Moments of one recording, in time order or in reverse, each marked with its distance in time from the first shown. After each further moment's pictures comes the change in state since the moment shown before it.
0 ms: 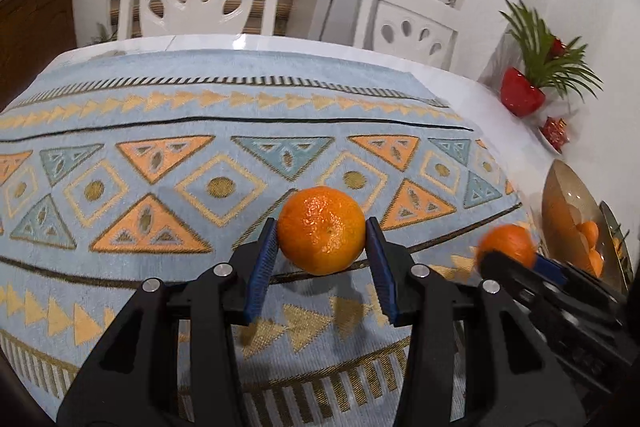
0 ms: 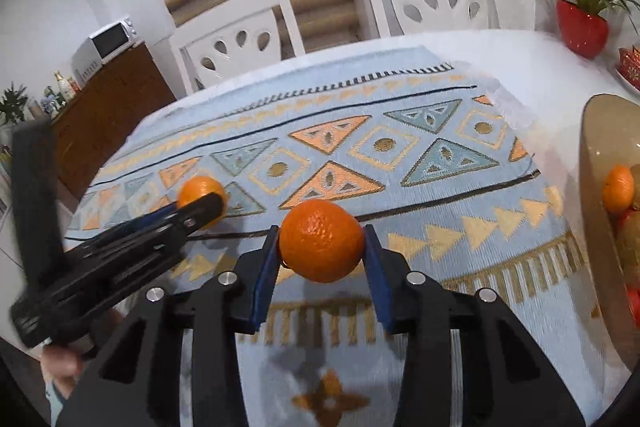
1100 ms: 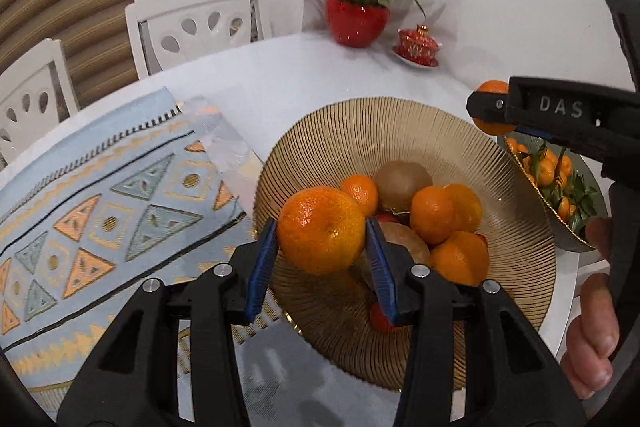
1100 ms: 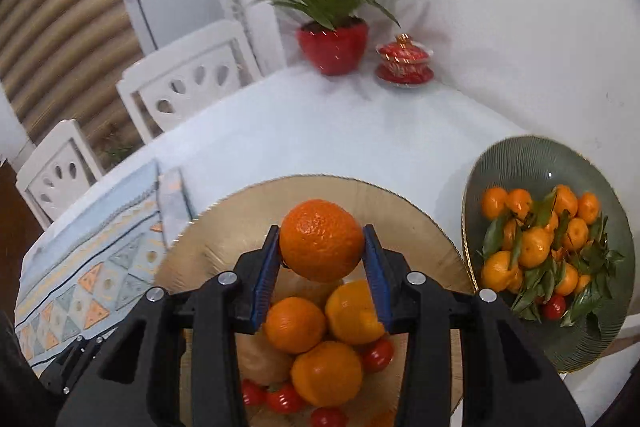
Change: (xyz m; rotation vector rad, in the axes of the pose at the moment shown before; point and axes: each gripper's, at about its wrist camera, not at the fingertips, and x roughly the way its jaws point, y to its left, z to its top) left arm 0.025 -0.294 -0.017 0.427 0.084 -0.199; right arm -0.137 -0.246 0.055 0.366 -0.103 -0.492
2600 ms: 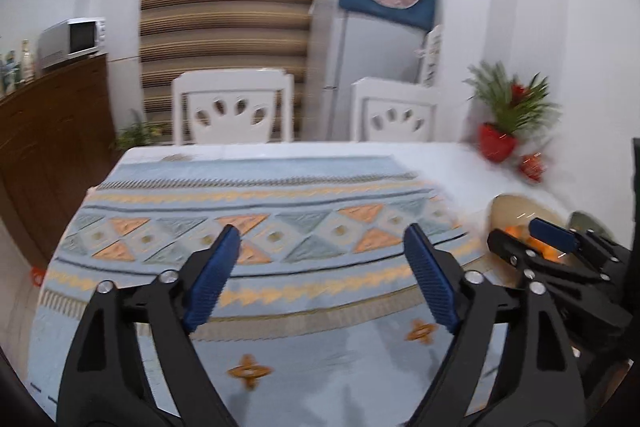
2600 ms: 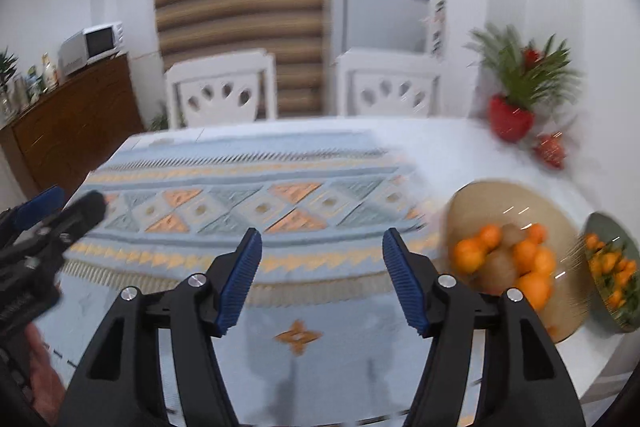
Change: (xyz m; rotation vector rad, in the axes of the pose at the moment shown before) left arm -0.247 0.186 -0.129 -0.283 -0.334 0.391; right arm -0.134 0.234 -0.165 -0.465 -0.130 0.295
